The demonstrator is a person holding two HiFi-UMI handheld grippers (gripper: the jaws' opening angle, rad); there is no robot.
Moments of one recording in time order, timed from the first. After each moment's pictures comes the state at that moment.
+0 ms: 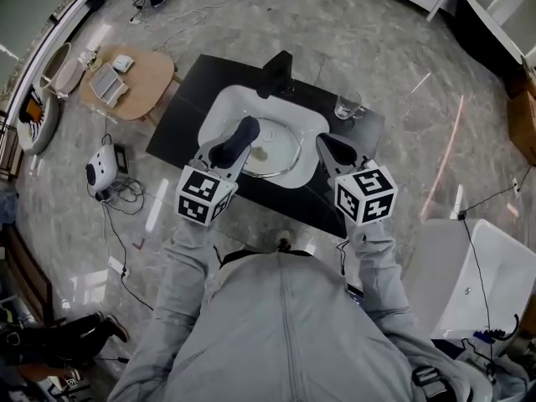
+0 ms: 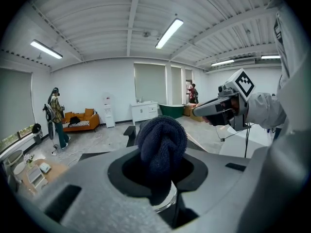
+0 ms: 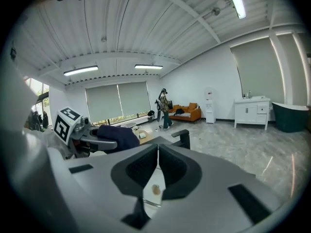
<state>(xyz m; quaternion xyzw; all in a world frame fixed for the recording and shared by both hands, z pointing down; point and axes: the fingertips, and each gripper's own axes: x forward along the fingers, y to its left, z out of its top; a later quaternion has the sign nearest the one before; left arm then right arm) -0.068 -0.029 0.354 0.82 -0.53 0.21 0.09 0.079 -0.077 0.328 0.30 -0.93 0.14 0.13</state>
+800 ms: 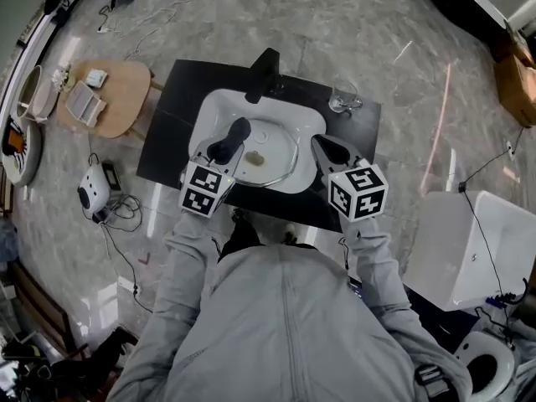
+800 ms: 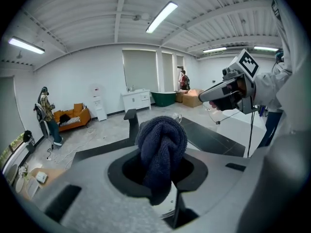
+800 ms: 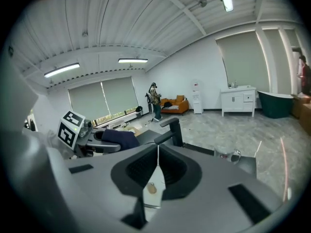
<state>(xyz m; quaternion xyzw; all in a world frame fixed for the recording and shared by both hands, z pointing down) -0.107 -0.085 0.430 0.83 -0.47 0.28 0.10 0.058 -0.109 0.384 0.36 -0.90 0.19 0.15</state>
